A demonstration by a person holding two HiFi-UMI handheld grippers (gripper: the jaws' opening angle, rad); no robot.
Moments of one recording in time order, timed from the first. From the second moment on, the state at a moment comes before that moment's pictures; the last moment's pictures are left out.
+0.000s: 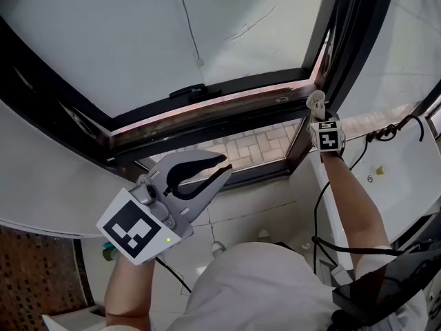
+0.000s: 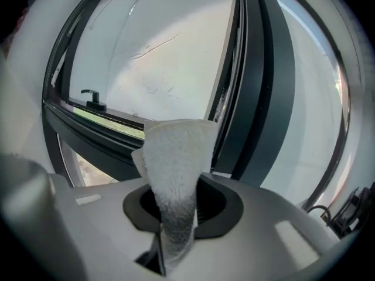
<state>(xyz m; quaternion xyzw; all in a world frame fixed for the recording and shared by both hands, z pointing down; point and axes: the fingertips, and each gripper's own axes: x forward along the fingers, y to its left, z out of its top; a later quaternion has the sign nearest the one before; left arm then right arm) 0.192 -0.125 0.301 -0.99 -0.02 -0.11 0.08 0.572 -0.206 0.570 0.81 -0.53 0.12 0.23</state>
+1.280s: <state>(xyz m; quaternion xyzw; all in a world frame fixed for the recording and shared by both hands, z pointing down) -0.003 -0.132 0.328 -0.99 0.00 -0.11 0.08 0.206 -0.340 0.586 0.72 -0.65 0.16 0.16</state>
